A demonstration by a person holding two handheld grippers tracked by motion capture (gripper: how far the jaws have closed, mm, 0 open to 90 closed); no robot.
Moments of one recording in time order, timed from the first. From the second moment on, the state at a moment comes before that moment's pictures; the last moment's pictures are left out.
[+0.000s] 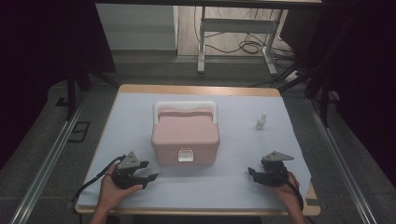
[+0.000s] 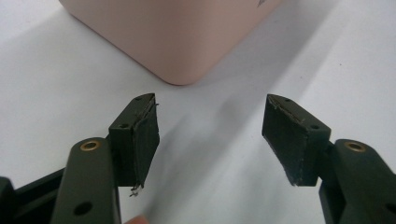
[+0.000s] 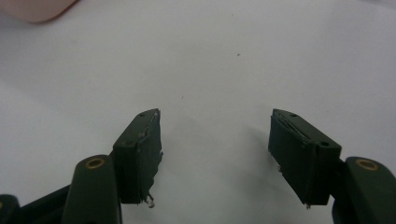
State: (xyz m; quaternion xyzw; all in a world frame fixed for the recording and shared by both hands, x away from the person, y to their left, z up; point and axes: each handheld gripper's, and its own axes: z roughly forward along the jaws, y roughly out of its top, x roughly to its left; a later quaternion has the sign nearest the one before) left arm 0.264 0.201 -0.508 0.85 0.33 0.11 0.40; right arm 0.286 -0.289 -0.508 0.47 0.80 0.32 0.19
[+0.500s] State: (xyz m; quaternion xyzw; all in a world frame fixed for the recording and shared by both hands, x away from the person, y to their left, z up) left arm 0.265 0.199 -0.510 0.85 0.33 0.10 0.40; right arm 0.355 -0.284 -0.453 0.49 0.82 0.24 0.17
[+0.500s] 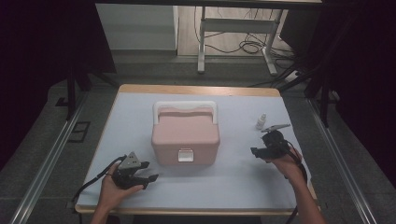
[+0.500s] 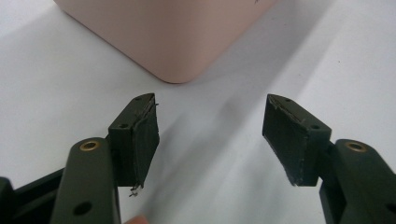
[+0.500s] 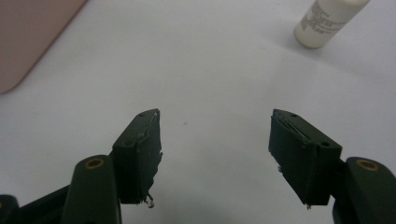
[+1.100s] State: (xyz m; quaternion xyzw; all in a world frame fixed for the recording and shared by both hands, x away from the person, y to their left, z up) left arm 0.265 0.191 -0.514 0.86 0.32 0.08 0.39; right arm 0.450 -0.288 -0.428 0.57 0.80 0.15 0.15
